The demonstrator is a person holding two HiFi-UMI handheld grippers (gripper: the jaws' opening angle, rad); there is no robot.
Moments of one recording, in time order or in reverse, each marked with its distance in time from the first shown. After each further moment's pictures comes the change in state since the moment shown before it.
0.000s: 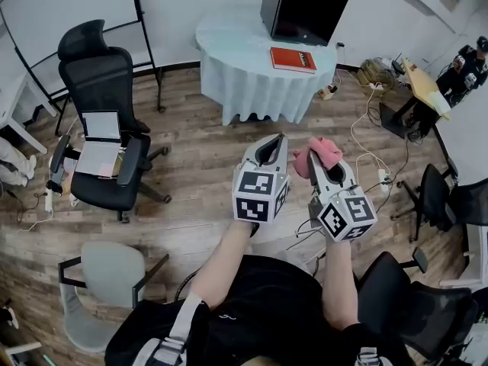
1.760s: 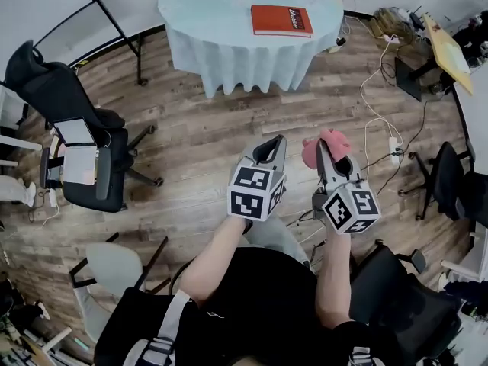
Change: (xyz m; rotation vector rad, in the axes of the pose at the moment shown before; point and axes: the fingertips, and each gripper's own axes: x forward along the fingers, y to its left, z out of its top) left arm 0.207 0.010 -0.111 -0.081 0.372 -0.028; right arm 0.098 -0.217 -0.085 0.233 0.170 -0.140
